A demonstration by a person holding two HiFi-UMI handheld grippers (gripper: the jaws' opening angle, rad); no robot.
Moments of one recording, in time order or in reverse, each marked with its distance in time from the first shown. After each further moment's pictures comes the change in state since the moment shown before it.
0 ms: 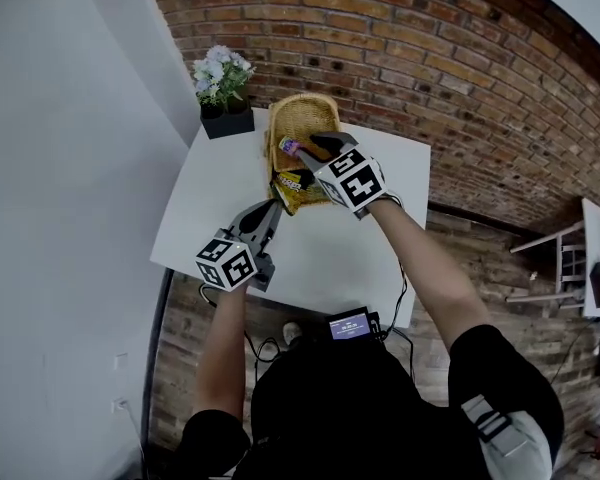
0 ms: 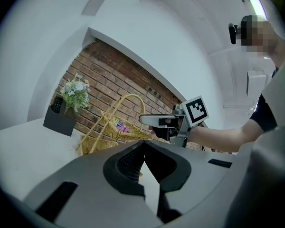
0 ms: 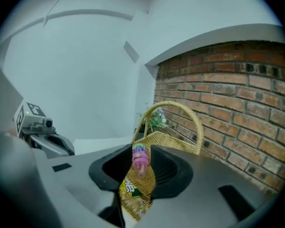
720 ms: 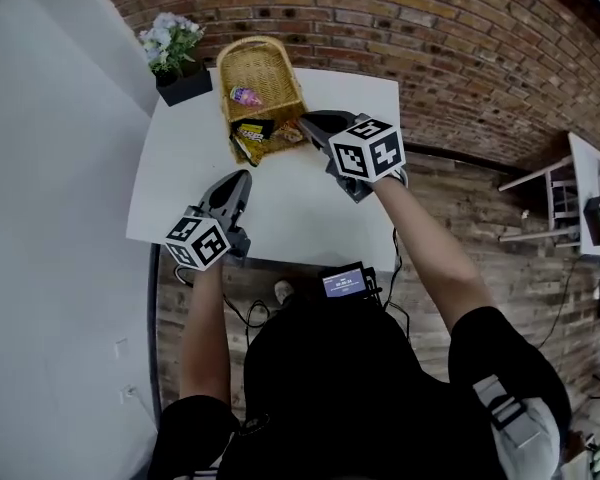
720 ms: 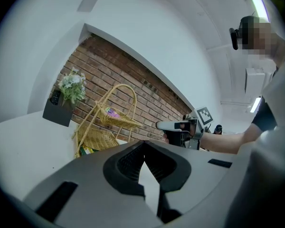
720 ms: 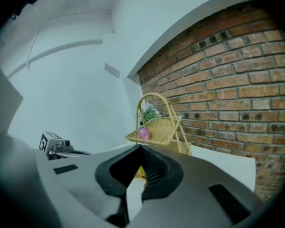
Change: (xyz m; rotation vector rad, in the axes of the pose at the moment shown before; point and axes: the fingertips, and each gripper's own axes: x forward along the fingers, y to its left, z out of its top) left arm -0.012 -0.032 -0.032 0.007 0.063 -0.013; right arm -0.091 0.002 -0.062 0.384 -0.096 0.063
